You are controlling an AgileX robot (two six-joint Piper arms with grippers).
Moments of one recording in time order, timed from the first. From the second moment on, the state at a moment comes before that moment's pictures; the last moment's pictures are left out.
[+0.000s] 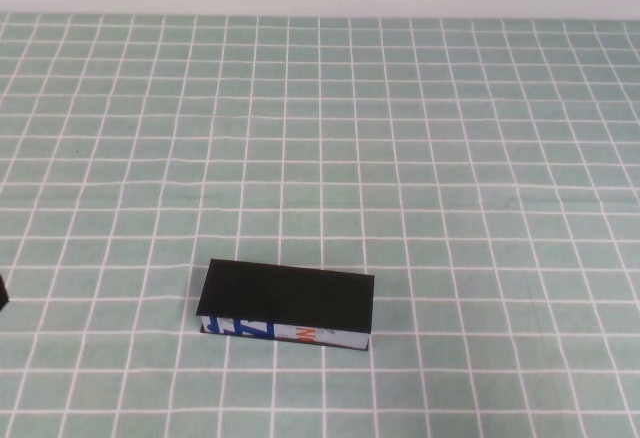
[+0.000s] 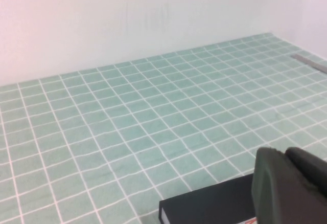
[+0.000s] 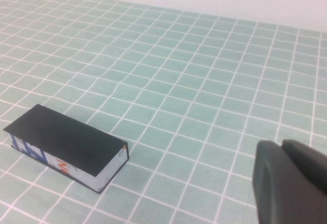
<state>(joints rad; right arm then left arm) 0.48 0.30 -0.45 -0.06 0.48 0.10 -0.18 0.30 -0.54 -0.63 0.63 0.58</state>
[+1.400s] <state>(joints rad) 0.48 0.30 -0.45 -0.07 0.49 0.11 -0.18 0.17 -0.34 -0.17 0.40 0.10</state>
